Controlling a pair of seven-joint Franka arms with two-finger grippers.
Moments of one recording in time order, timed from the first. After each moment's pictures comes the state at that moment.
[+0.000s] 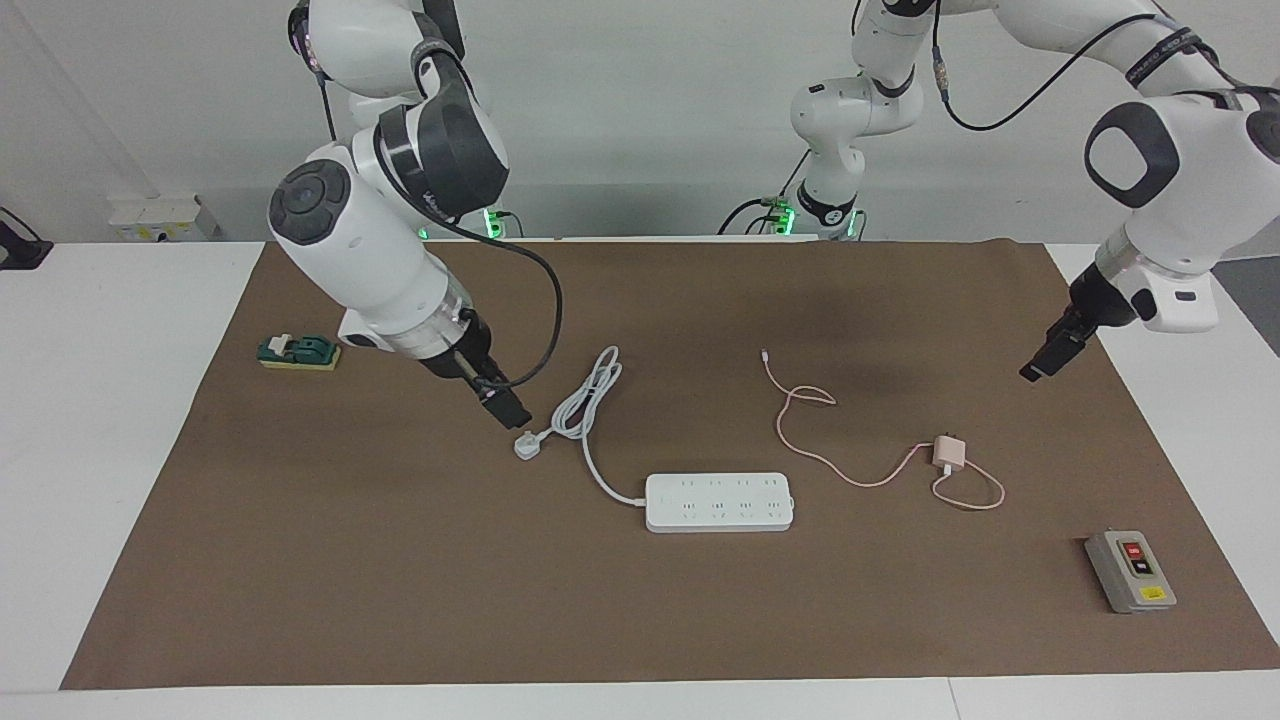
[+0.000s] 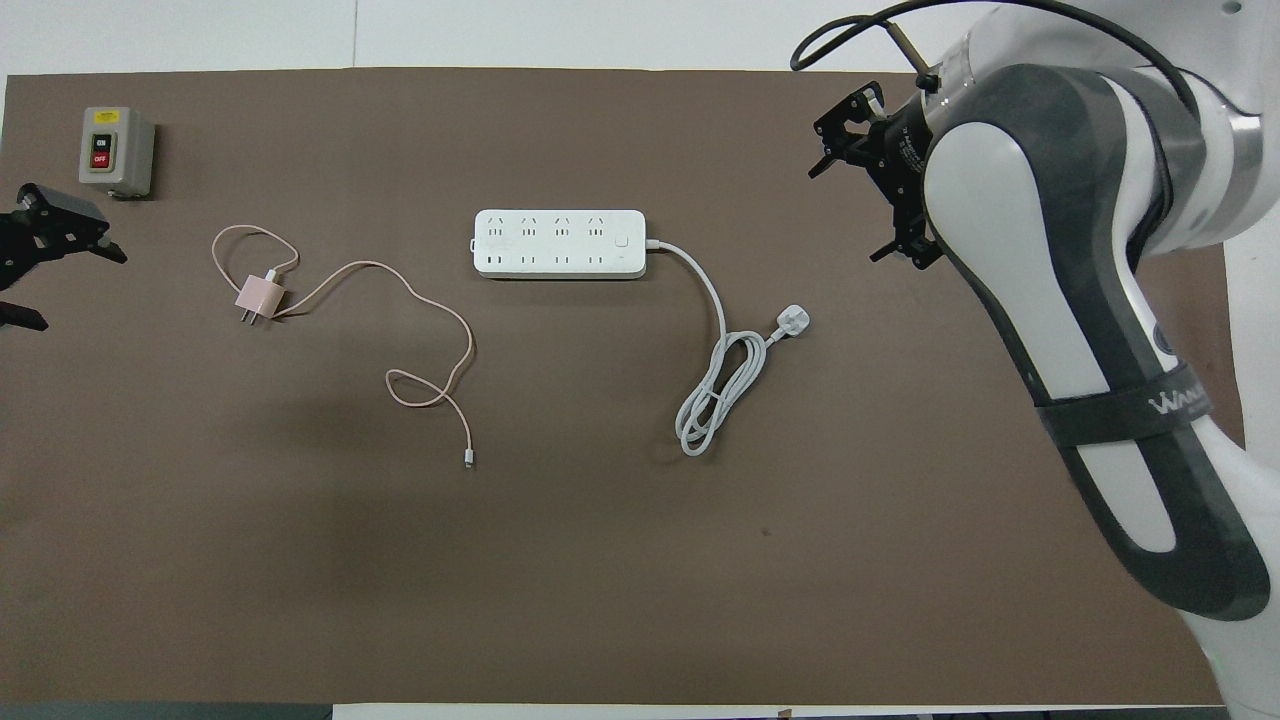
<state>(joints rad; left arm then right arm) 0.07 0.04 0.01 -1.59 -0.06 1.53 -0.31 0.18 0.41 -0.01 -1.18 0.14 1.53 0.86</state>
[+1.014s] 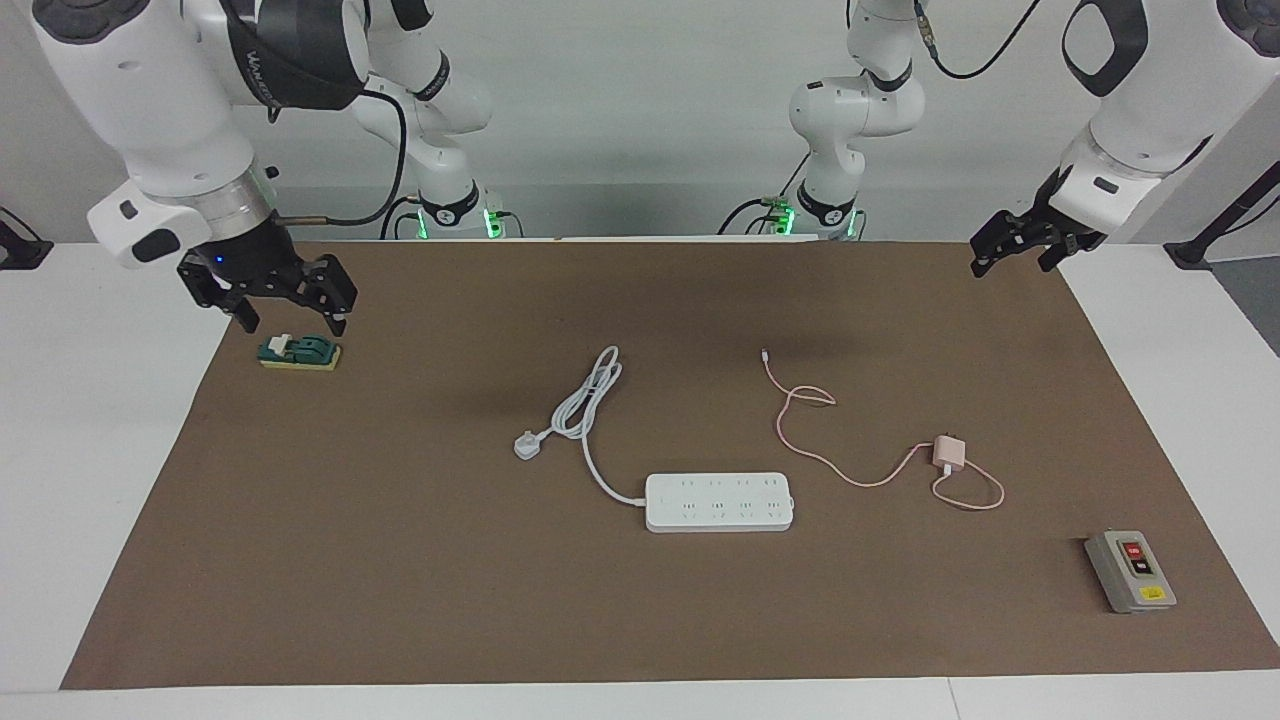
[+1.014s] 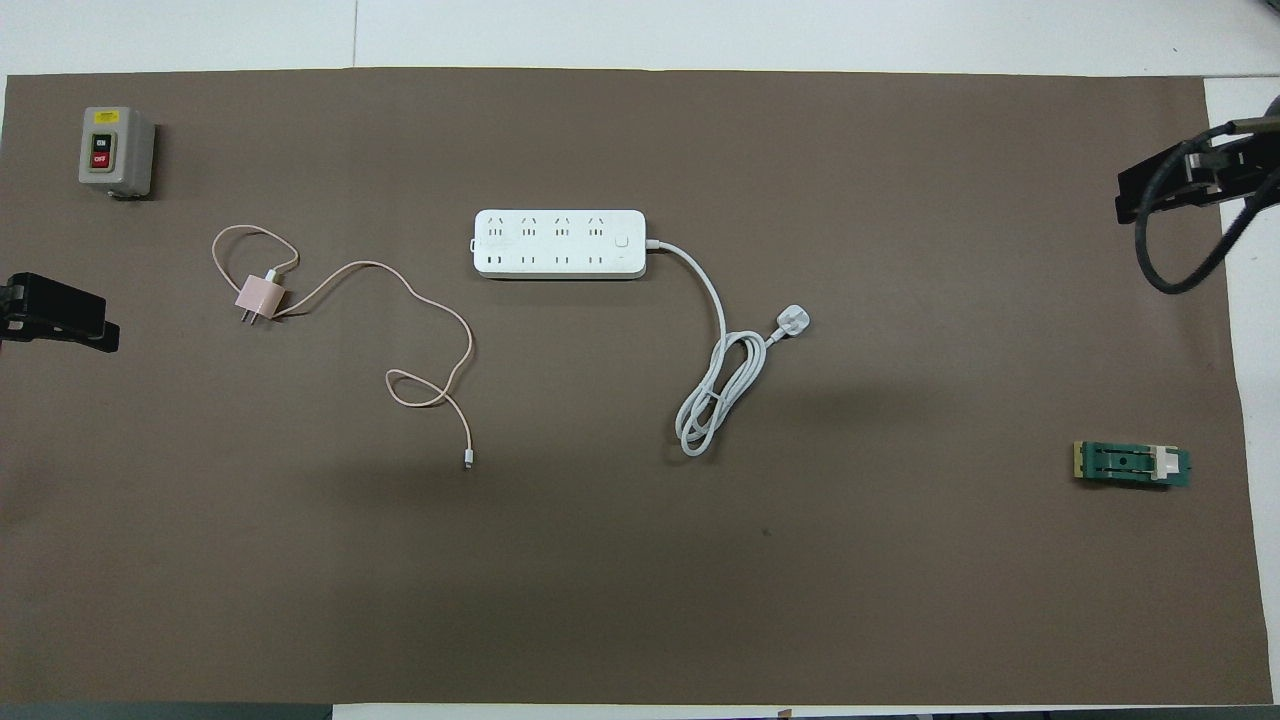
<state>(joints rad) -0.01 0.00 0.00 -1.56 -0.01 1.44 -0.01 0.02 0.20 -0.01 -1.24 -0.07 1.46 -0.06</state>
